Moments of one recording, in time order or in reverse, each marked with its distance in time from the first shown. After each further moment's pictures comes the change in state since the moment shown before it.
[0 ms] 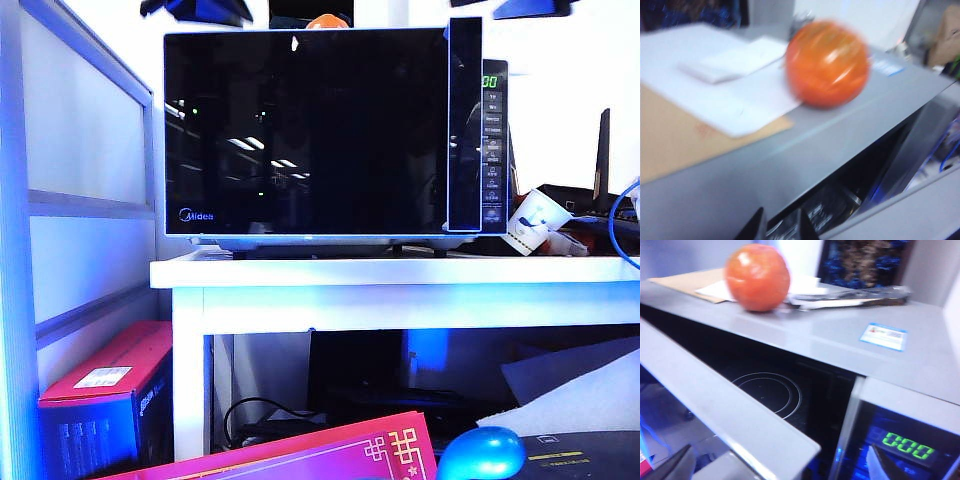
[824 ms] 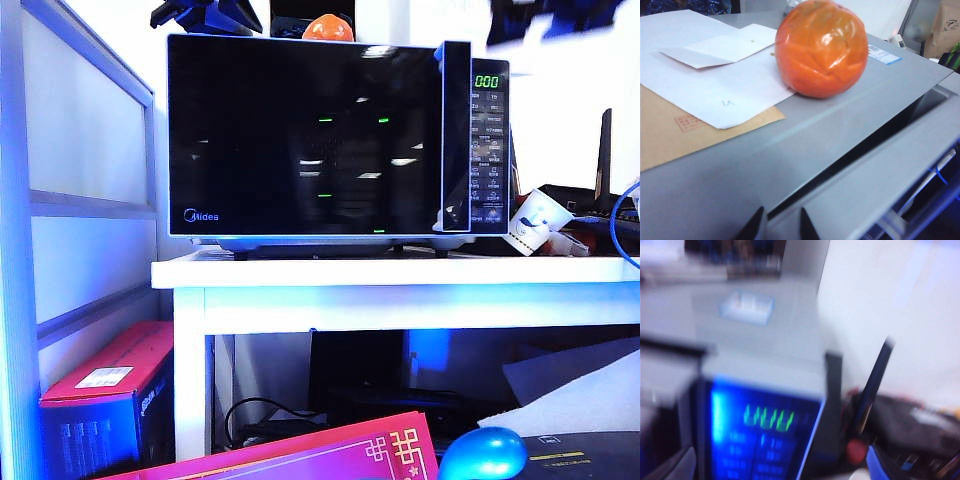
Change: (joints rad) left arm -0.005 0.030 0.014 -0.016 0.012 0.008; right arm 0.001 0.080 0.001 0.090 0.427 -0.061
